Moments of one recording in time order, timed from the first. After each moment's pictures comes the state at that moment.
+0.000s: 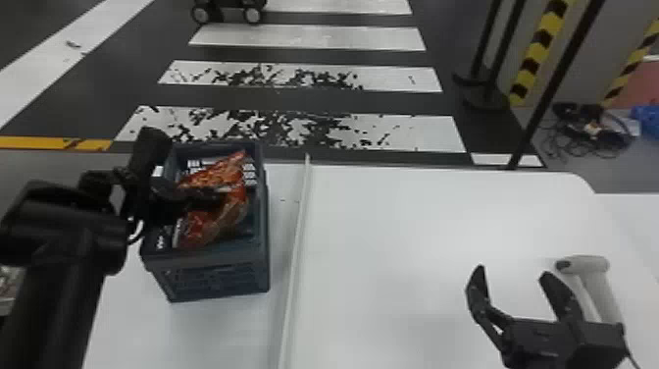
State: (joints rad) left arm -0.35 0.17 0.17 -1.28 -0.48 0.42 -1.01; right arm 0.49 0.00 -0.06 -1.76 -0.01 -0.21 -0.05
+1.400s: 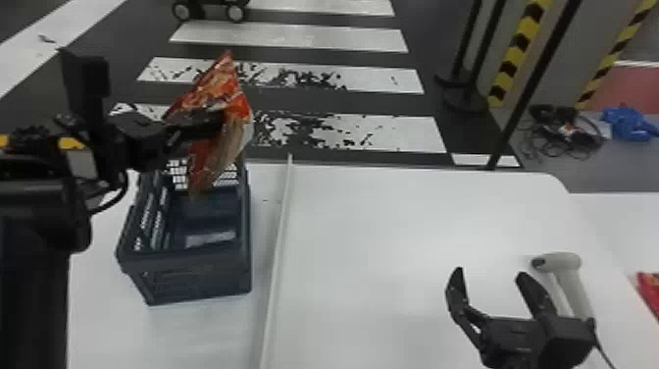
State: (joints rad) left arm -0.27 0.05 0.20 -1.80 -0.23 0.65 -0.97; right arm 0.50 0.00 -0.06 -1.77 0.00 -0.18 -0.05
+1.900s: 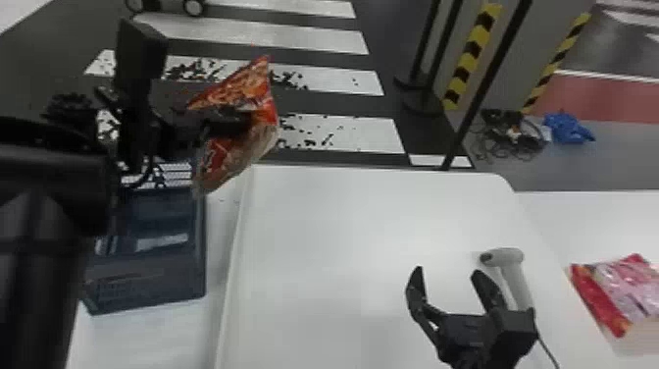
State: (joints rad) left arm -0.33 0.00 -0.05 -1.80 -0.38 0.72 -0.94; right arm 0.51 0.00 -0.07 -1.78 0.00 -0.17 -0.06
